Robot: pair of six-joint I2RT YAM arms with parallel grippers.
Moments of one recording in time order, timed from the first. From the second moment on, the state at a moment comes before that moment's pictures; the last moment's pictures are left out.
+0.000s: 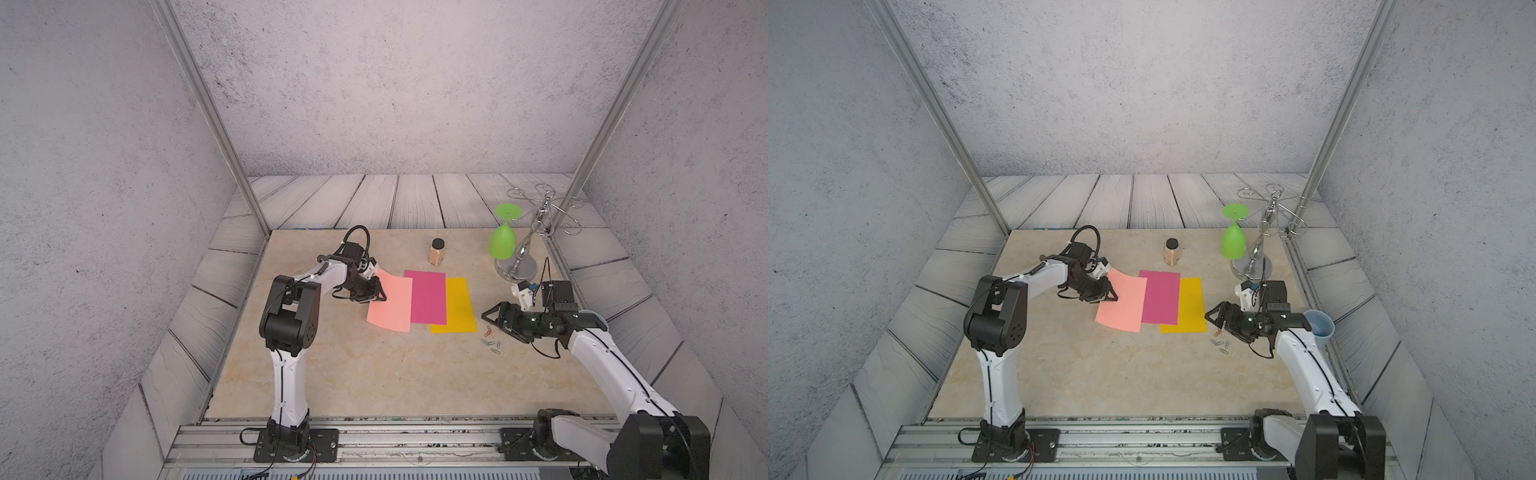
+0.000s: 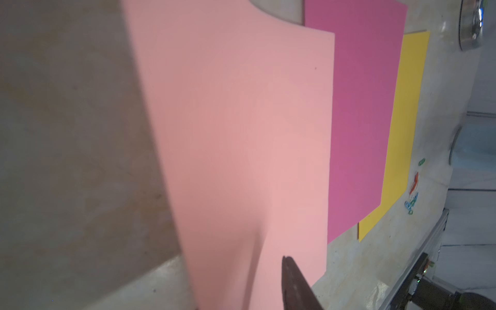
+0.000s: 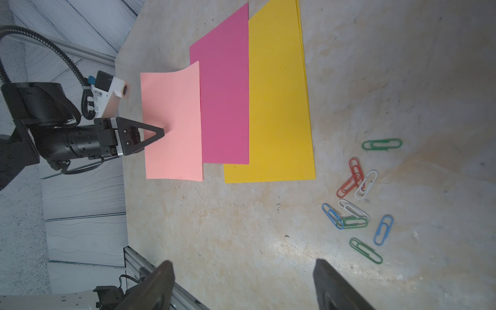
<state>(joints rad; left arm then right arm) -0.29 2.08 1.46 -0.65 0.55 -0.20 -0.01 1.12 0.75 -0.66 -0.65 0.38</state>
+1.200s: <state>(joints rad) -0.27 1.29 0.88 -0.31 -0.12 -0.16 -0.01 1.32 0.93 -0.40 -0.33 0.17</state>
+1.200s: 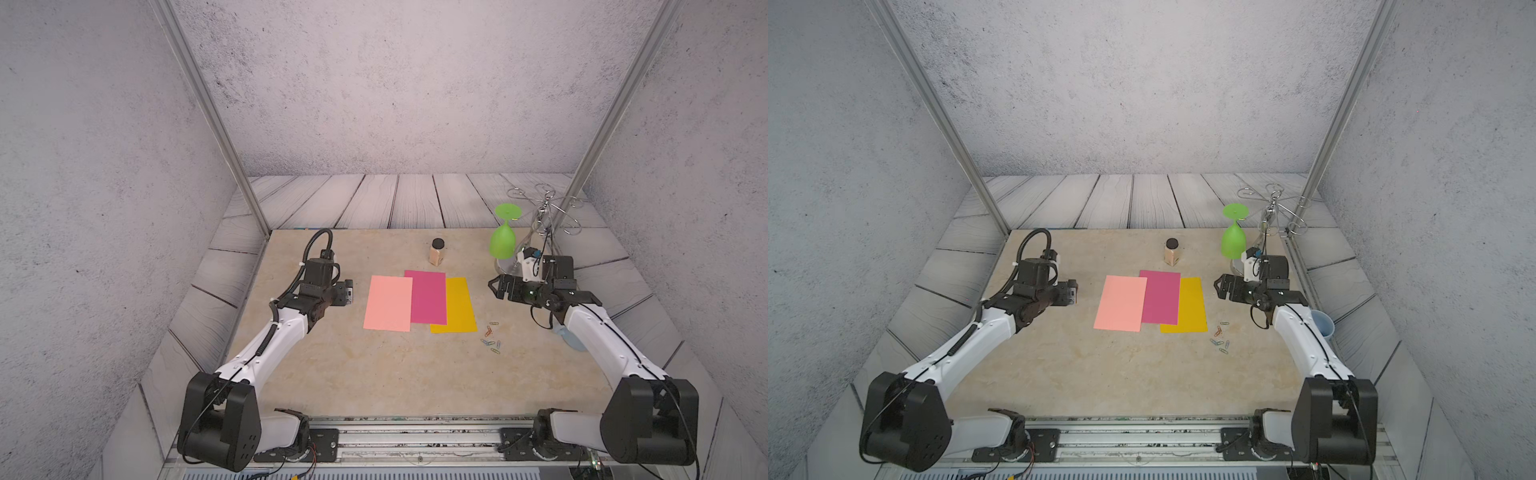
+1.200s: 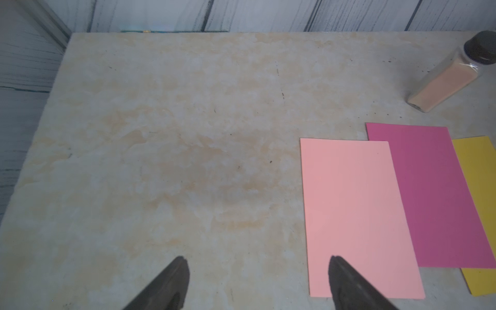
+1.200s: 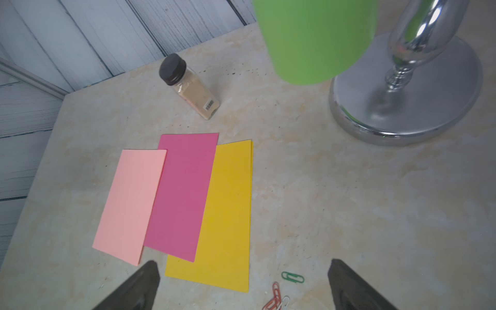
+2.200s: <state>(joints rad) -0.08 1.38 0.51 0.43 -0.31 0.00 -0.01 1.47 0.47 0.51 -0.10 -0.04</state>
